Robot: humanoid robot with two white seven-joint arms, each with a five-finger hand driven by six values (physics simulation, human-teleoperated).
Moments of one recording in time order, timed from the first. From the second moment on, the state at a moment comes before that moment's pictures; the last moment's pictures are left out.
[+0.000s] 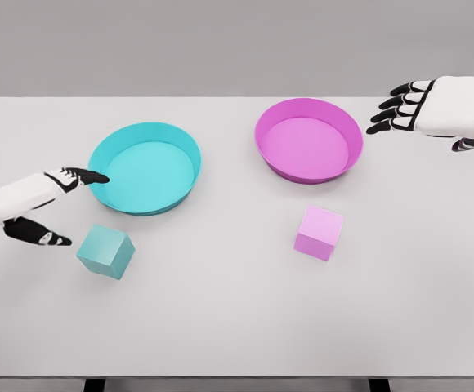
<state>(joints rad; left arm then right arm) -0.13 0.87 -0.20 -1.51 -0.07 -0.61 -0.51 -0.97 -1.17 0.80 -1.71 0.28 -0.61 0.61</state>
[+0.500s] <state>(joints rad) -0.13 0.95 -0.11 -1.56 -0.08 -0.61 -0.61 -1.13 -1.13 0.94 -1.76 0.27 -0.61 0.61</state>
